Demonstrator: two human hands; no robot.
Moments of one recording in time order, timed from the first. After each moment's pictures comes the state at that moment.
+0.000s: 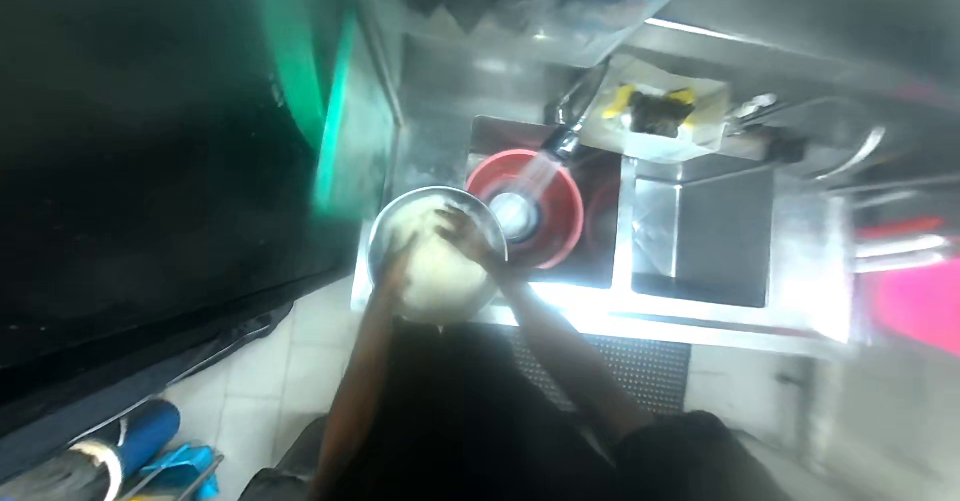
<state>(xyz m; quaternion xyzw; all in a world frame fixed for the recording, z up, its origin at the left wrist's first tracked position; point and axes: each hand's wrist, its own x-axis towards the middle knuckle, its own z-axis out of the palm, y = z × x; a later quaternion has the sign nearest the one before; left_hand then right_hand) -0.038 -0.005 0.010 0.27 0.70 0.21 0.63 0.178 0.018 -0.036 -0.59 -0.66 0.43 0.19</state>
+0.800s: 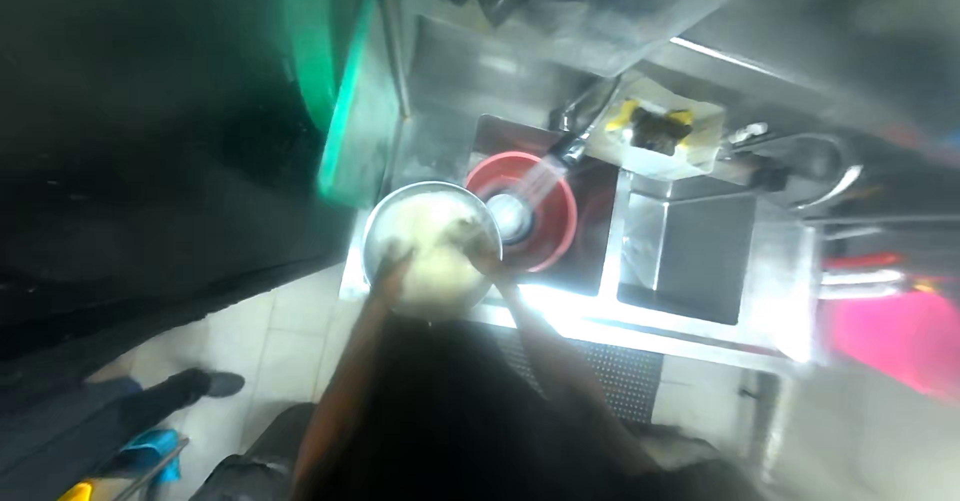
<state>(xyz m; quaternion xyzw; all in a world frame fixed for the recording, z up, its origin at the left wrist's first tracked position) -0.042 -0.036 0.011 0.30 0.71 0.15 0.62 0.157 -0.001 0.200 -0.70 -0.42 0.58 -0.04</state>
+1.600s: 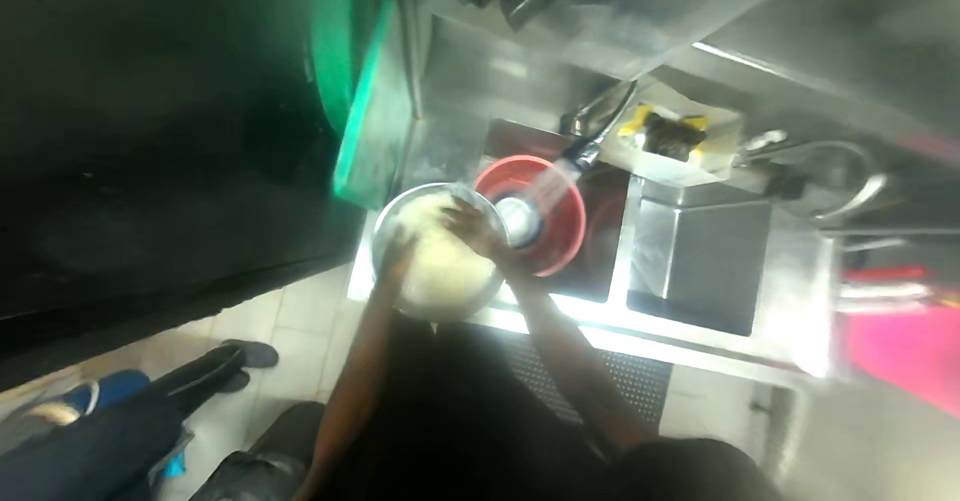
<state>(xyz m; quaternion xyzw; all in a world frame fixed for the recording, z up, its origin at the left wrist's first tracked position) -0.044 -0.010 0.026 0.36 0.70 0.18 0.59 0.222 -0.005 -0.075 -0.55 -0.70 0.41 0.19</state>
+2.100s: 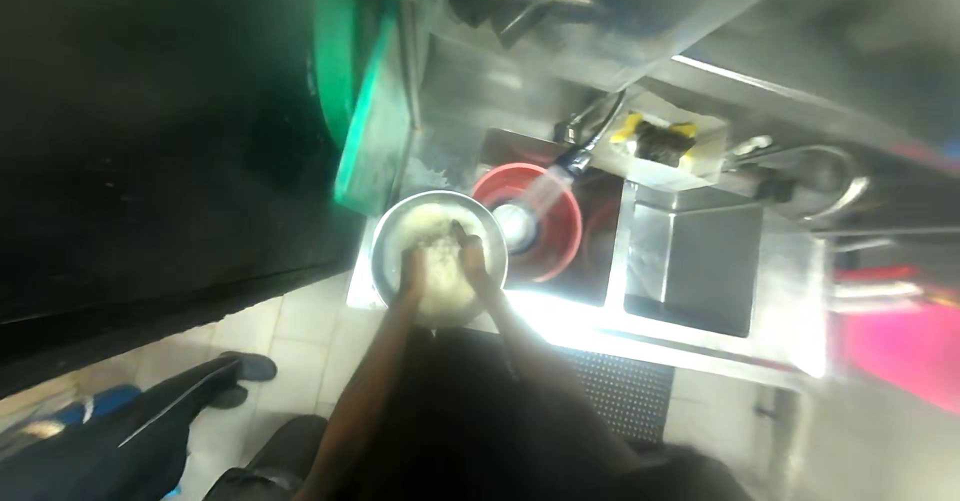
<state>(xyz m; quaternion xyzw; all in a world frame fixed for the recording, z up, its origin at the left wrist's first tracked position) 0.001 -0.023 0.020 0.30 0.70 0.29 0.58 0.137 0.002 0.013 -0.75 -0.35 0.53 0.20</state>
